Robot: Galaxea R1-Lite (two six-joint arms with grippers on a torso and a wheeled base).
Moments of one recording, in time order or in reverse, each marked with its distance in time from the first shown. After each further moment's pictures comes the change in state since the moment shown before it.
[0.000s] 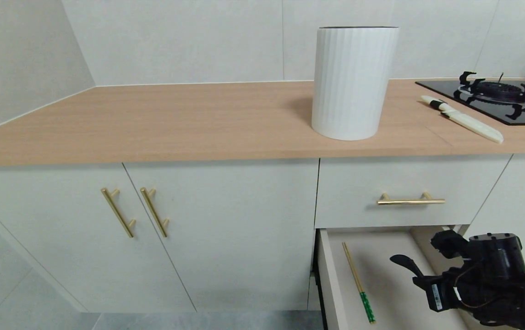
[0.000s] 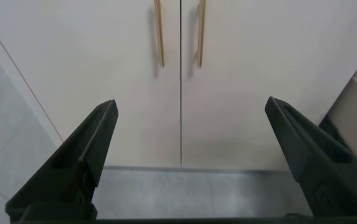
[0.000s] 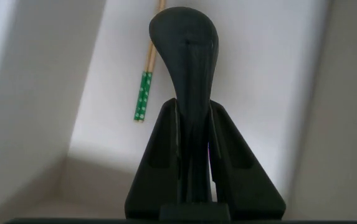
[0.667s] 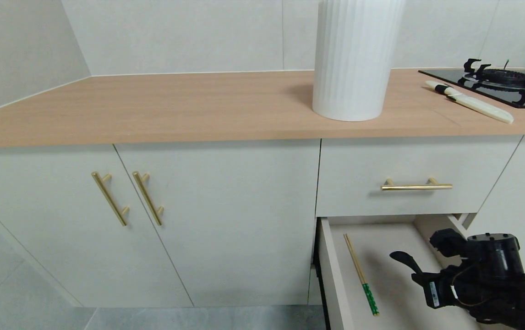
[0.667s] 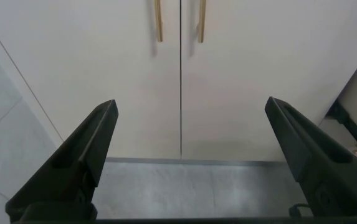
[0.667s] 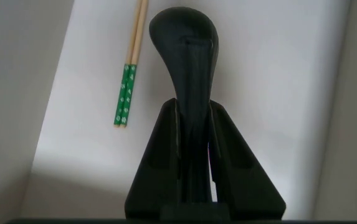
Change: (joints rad) left arm 0.000 0.000 0.000 0.000 0.000 0.000; right arm 0.000 0.036 0.006 -0.089 -0.018 0.002
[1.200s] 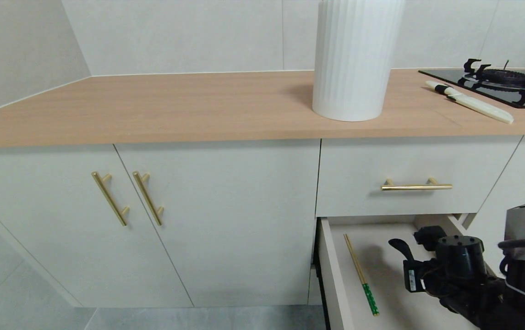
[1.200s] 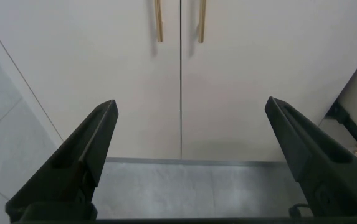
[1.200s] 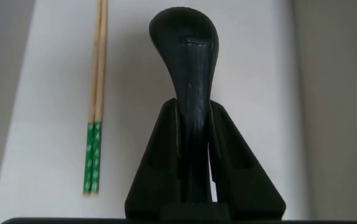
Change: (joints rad) left arm 0.000 0.000 0.000 0.000 0.000 0.000; right arm 0.070 0.247 -0.061 -0.280 -0.267 0.084
